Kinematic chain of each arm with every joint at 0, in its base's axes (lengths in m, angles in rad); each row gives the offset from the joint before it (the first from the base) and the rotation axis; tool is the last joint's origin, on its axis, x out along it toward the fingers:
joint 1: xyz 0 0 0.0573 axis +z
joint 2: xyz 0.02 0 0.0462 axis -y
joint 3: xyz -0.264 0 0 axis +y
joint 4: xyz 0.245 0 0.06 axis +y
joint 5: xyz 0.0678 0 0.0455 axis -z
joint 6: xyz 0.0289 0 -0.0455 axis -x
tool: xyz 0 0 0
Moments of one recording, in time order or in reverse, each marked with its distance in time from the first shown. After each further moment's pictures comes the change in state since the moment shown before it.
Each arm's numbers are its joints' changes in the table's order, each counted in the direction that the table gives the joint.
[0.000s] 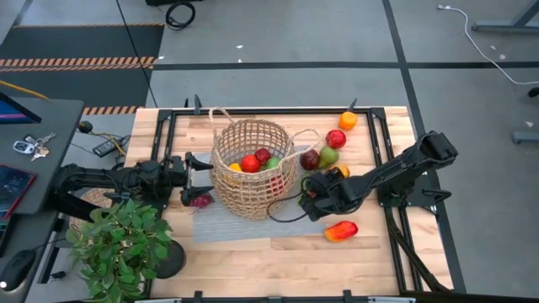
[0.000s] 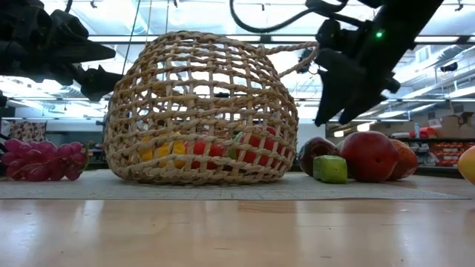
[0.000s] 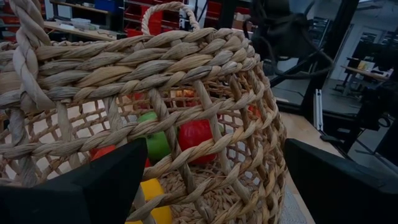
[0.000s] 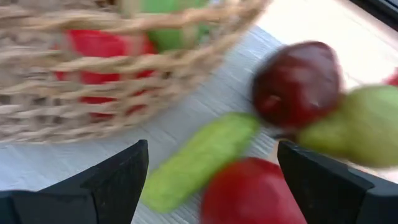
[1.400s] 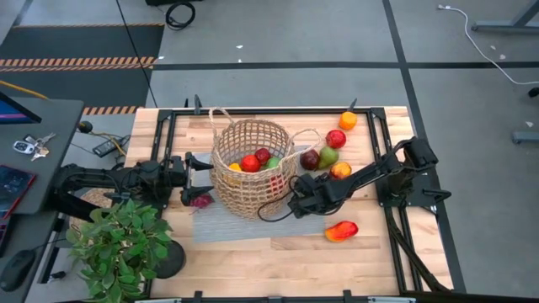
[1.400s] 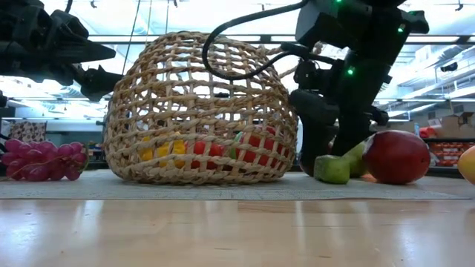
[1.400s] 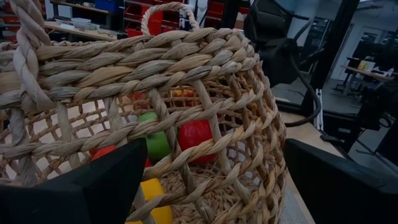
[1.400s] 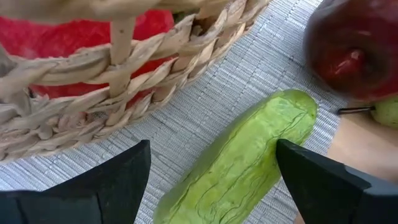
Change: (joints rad) left arm 0.000 0.000 0.000 0.001 0.000 0.000; right arm -0.068 -0.195 -0.045 -0.091 -0.191 -0.092
